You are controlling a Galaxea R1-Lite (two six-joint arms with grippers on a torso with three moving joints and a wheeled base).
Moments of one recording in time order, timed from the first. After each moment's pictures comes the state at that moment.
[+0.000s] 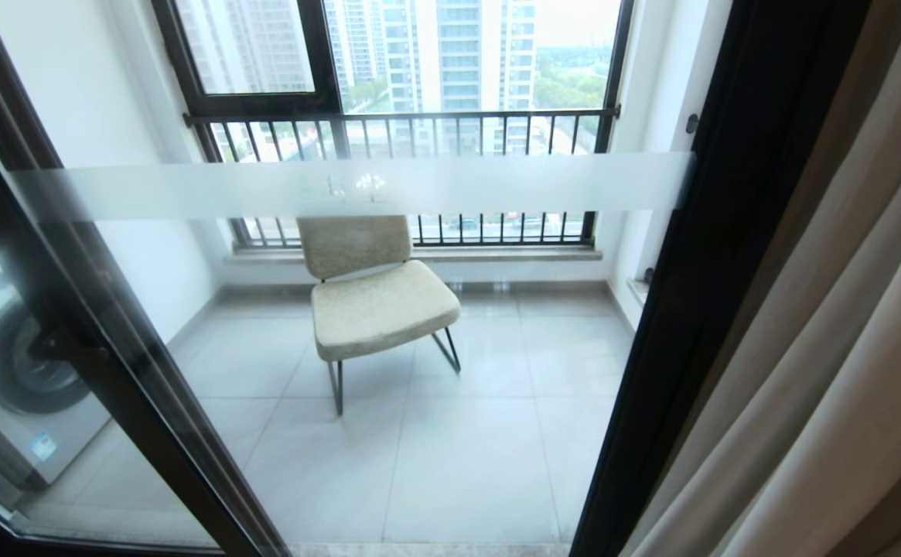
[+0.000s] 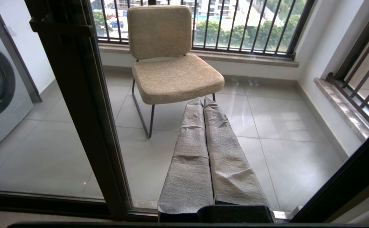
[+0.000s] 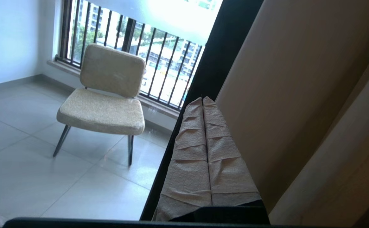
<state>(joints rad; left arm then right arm) 0.00 0.00 0.00 -0.02 0.05 -0.09 -0.10 0.29 -0.13 -0.46 0.37 -0.25</state>
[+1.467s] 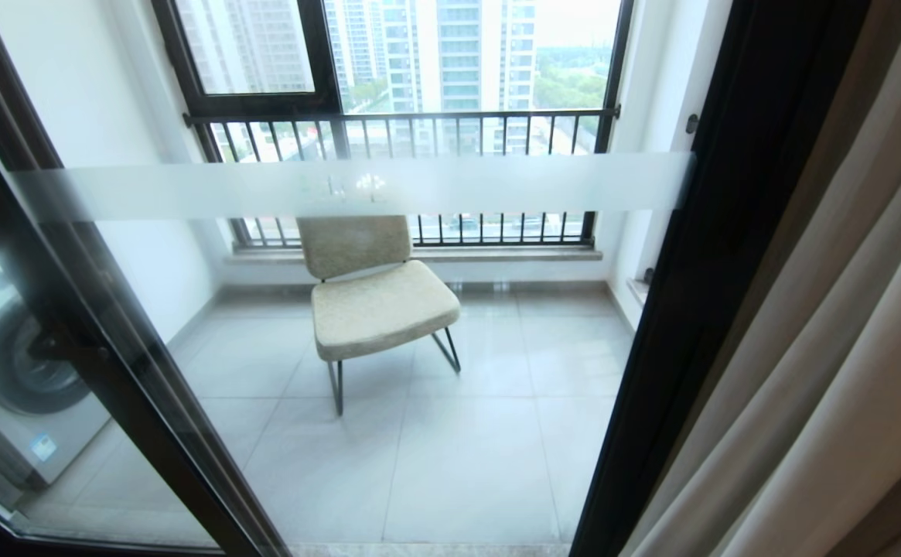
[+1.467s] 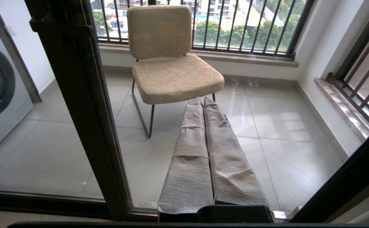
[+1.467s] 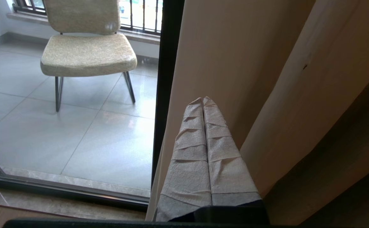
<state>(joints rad) 0.00 0.00 0.00 -0.02 0.05 -0.09 0.00 0.00 0.00 0.00 0.07 -0.15</state>
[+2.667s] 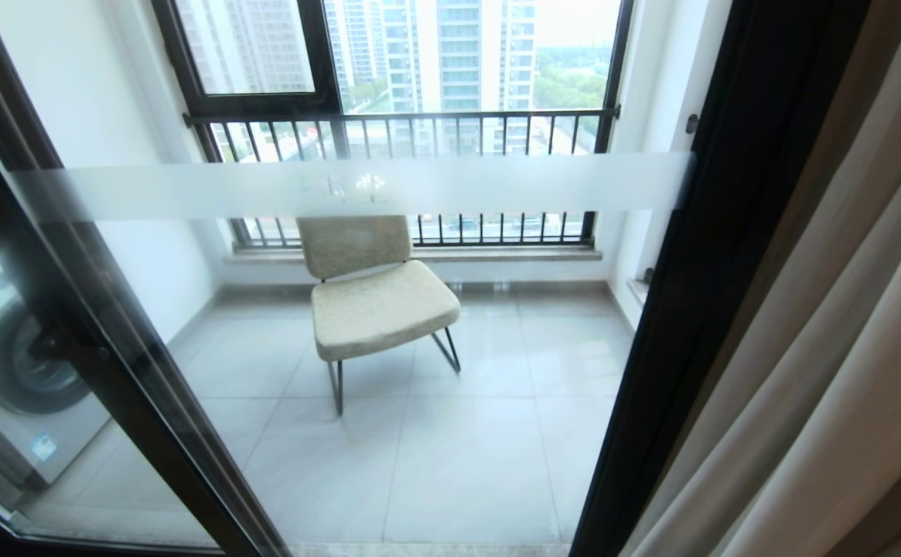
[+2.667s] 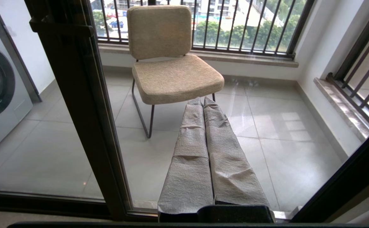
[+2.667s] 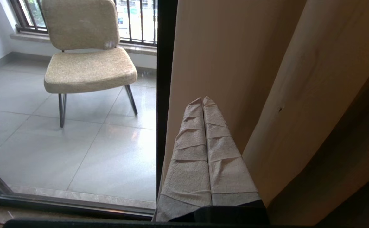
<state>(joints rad) 0.00 0.00 0.00 -0.02 0.05 -0.09 -0.01 0.14 -0.07 -0.10 0.05 -0.10</state>
